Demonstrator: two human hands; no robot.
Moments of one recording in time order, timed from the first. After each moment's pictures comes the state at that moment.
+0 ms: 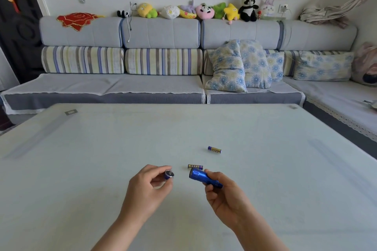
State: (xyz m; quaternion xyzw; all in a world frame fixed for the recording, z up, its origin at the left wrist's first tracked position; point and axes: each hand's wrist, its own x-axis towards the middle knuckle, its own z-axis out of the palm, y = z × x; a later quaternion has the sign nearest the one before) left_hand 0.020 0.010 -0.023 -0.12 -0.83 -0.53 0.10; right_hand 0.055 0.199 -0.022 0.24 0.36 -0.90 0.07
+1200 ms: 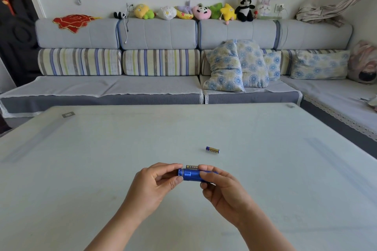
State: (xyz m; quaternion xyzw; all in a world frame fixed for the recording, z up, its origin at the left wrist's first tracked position) left_hand 0.023 0.019 0.001 -0.22 -0.77 -0.60 0.01; right_hand 0.060 0.204 -0.008 0.10 0.46 -0.88 0.08
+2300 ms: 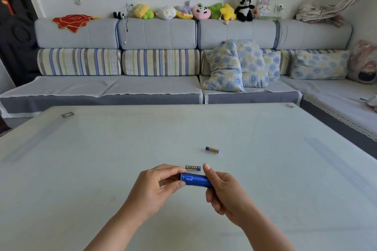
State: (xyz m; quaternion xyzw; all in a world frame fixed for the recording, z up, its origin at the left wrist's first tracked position) left_hand 0.020 0.020 -0.001 -0.29 -0.79 -0.54 0.03; right_hand 0.062 0.206 -0.007 0.12 0.71 -0.69 0.07
